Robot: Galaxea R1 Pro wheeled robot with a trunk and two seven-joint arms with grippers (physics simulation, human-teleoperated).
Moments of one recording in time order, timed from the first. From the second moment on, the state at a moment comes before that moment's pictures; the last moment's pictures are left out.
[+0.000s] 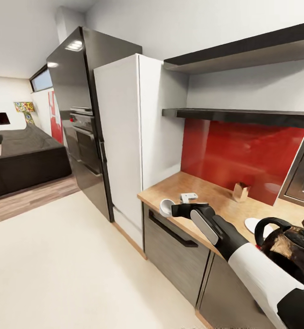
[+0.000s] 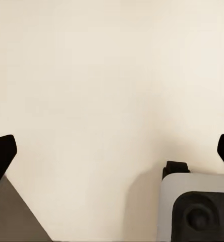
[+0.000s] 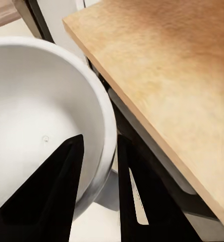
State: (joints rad) left arm -0.18 0.18 -0.18 -0.15 0.21 -0.20 0.04; right arm -0.89 -0.08 0.57 -0.93 -0.68 0.63 -0.20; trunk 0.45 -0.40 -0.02
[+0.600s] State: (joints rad) left arm -0.17 0.20 -0.17 -0.22 0.22 -0.25 0.05; right arm -0.89 -0.08 0.57 -0.92 -0.68 0.63 -0.20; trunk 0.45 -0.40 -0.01
